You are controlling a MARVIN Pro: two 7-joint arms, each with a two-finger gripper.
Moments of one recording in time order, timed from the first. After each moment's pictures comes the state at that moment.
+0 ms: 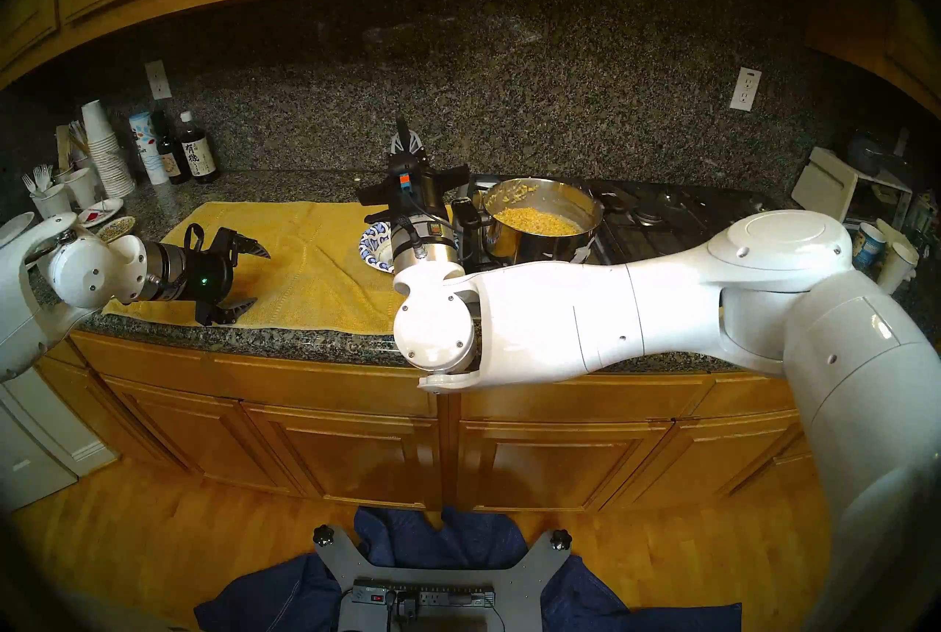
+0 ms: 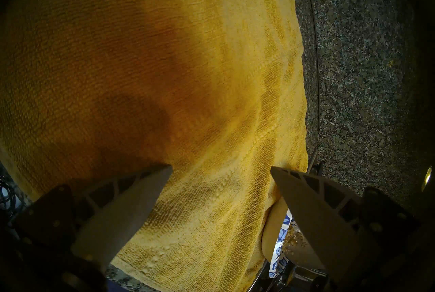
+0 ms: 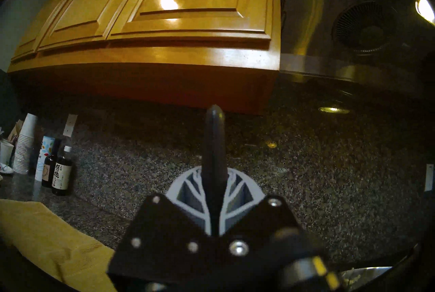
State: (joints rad) left arm 1.36 -0.18 -1.23 -1.89 -2.88 0.01 0.65; right arm -0.17 -1.19 -0.37 -1.70 0.82 -0.34 -1.42
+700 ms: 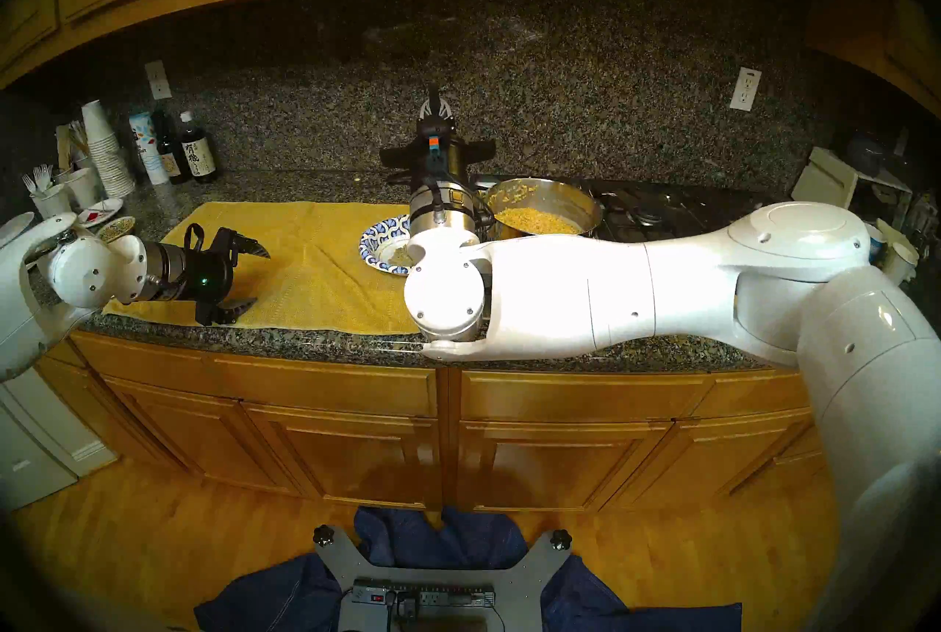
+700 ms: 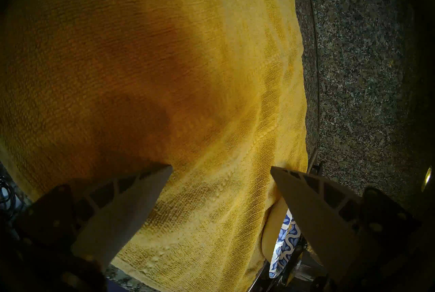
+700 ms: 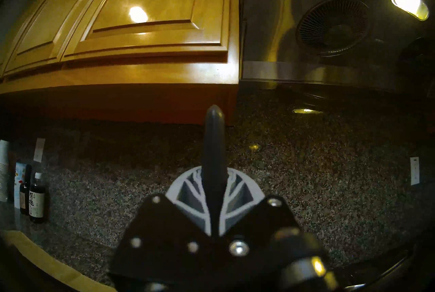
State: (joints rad) left arm 1.36 -0.18 -1.23 -1.89 -2.88 0.01 0.65; right arm -0.14 -1.14 -0.30 -1.69 0.86 -0.39 -1.45
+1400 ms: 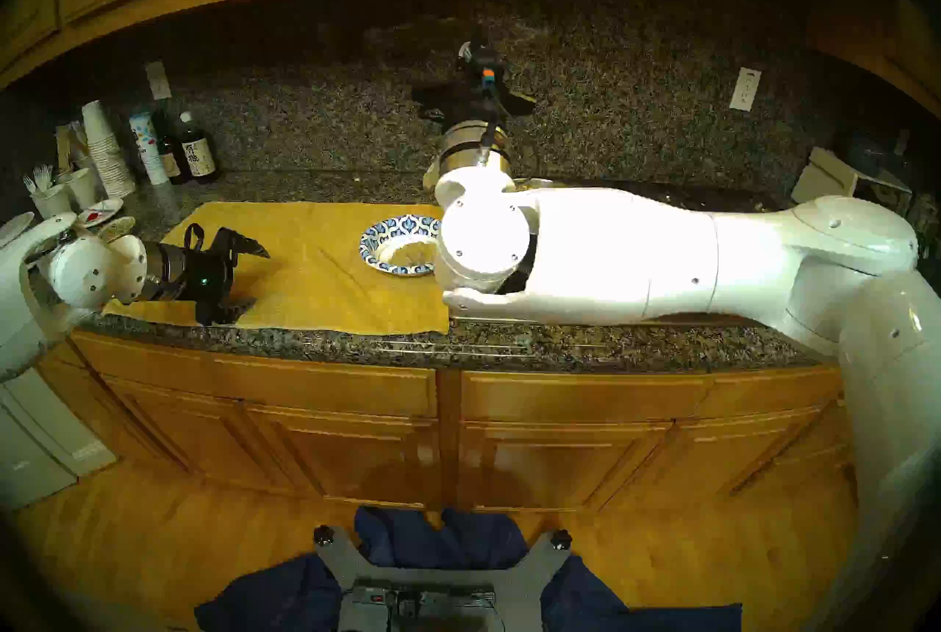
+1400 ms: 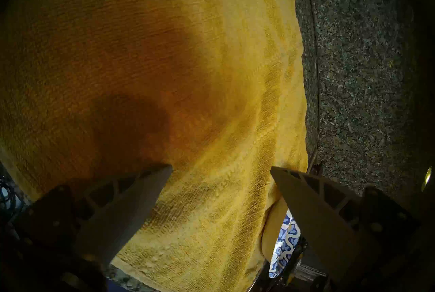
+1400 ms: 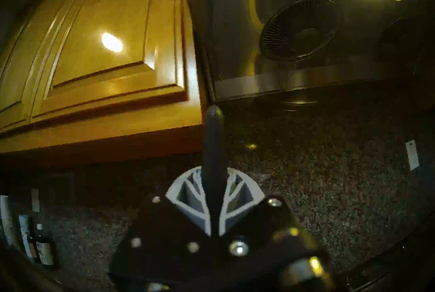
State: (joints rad) left arm 1.36 -0.18 -1.23 -1.89 -2.88 0.01 0.65; right arm -0.09 -0.98 -0.16 -1.82 0.94 -0.45 -1.39
